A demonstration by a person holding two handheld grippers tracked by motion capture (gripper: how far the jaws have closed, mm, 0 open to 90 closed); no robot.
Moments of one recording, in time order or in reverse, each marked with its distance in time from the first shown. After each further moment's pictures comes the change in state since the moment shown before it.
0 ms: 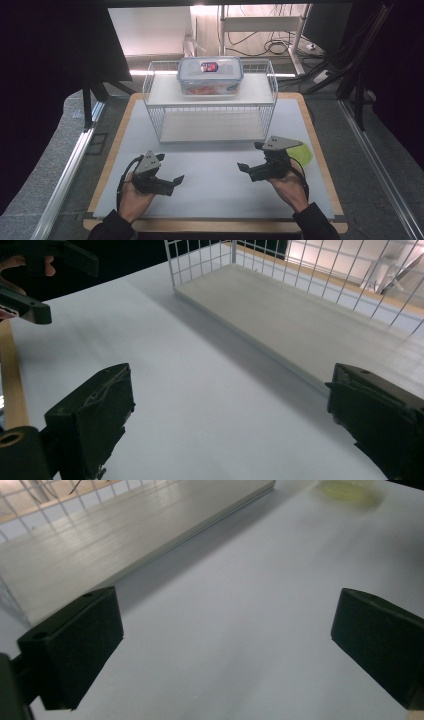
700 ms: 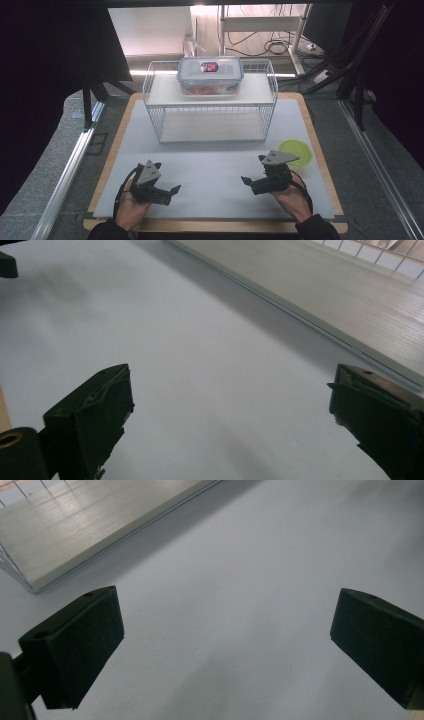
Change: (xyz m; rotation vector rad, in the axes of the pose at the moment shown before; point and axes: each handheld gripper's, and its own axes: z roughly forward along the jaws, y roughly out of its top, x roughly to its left) left arm -0.006 -0.023 0.001 0.069 0.025 0.044; right arm 0.007 -0.039 0.003 0.098 -0.057 -0.028
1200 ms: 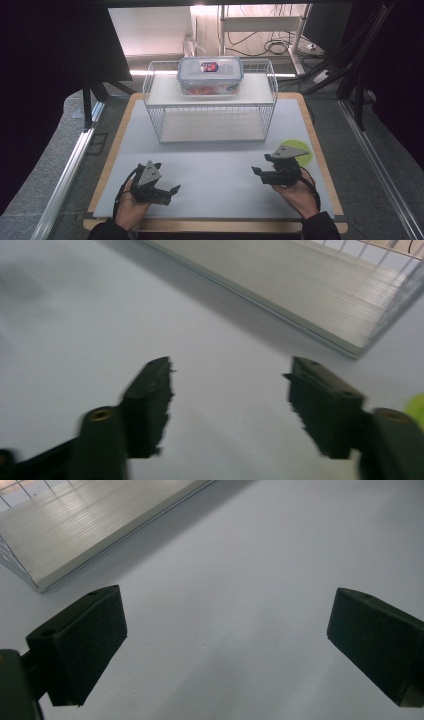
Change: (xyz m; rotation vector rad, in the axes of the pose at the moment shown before) left arm 0.001 -0.003 0.002 0.013 0.023 0.035; right arm -0.020 0.003 -0.018 0.052 -0.094 0.064
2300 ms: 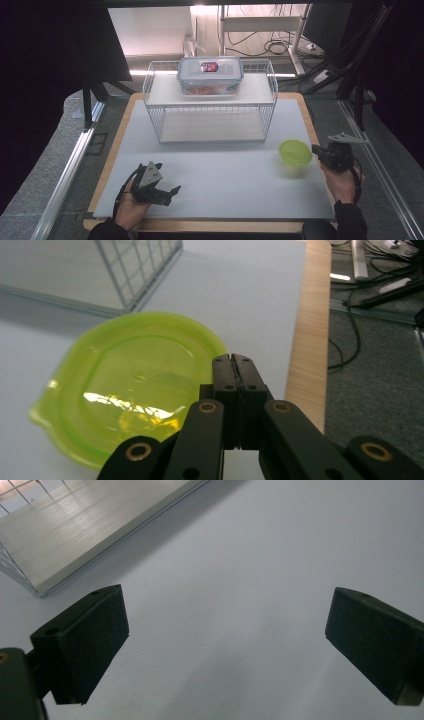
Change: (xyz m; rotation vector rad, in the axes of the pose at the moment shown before) left arm -0.002 0.000 0.001 0.013 0.002 0.039; right arm -0.124 -0.042 -0.058 0.001 -0.342 0.273
